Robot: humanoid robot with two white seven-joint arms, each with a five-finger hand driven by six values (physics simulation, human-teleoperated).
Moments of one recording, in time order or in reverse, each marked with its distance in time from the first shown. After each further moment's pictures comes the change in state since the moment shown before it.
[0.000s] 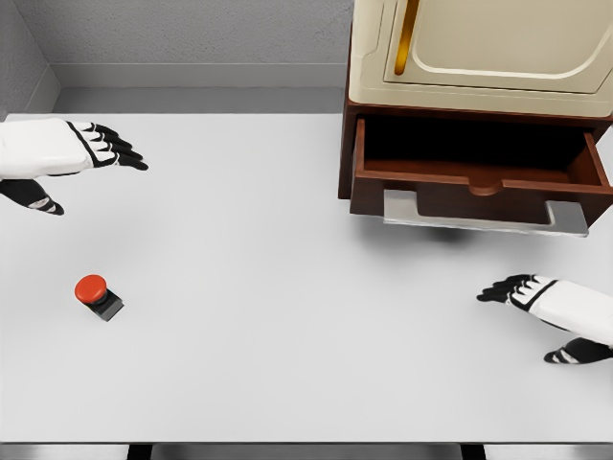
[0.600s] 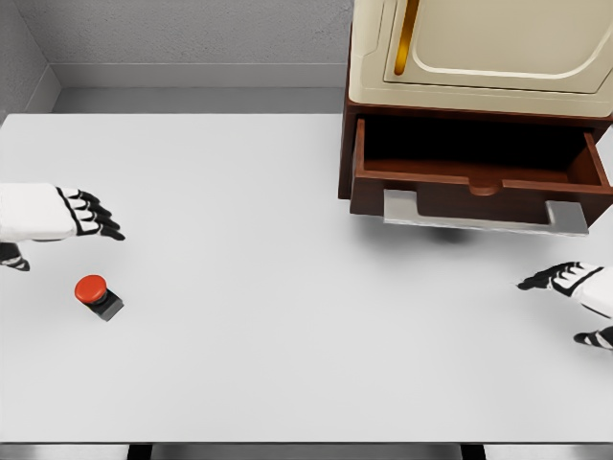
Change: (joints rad) left arm 0.000 0.158 -0.188 -0.122 -0.071 0.000 0.000; right arm 0.074 0.021 -0.181 0.007 -0.009 0.000 0.000
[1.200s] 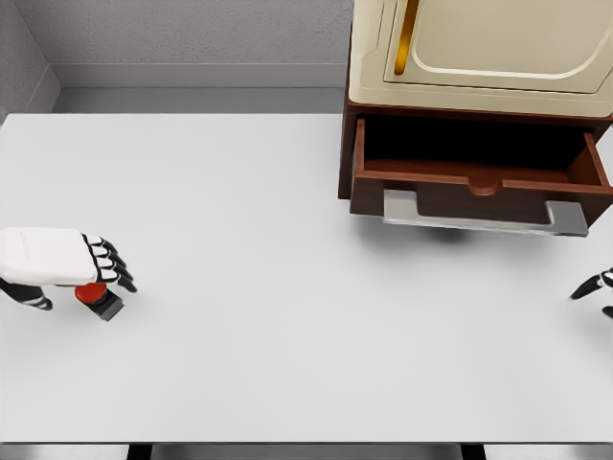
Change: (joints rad) left arm 0.021 -0.004 -0.090 -0.052 -0.024 0.000 0.000; right arm 0.092 0.072 -0.193 -0.005 -0.083 0.000 0.000
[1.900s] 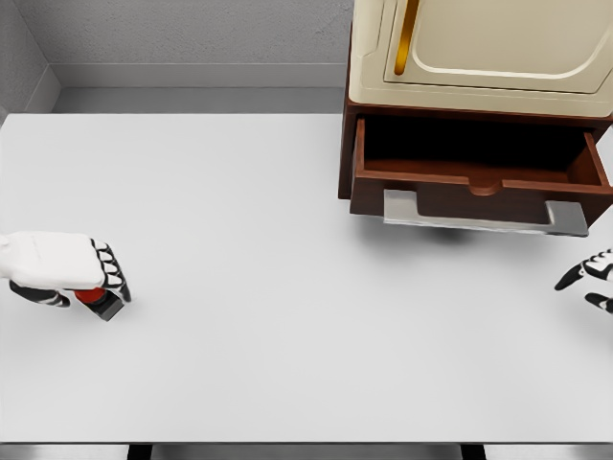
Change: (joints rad) left arm 0.012 -0.031 -0.001 0.010 -0.055 0.000 0.000; right arm -0.067 -0.048 0.087 -0.002 -0.014 0.000 0.000
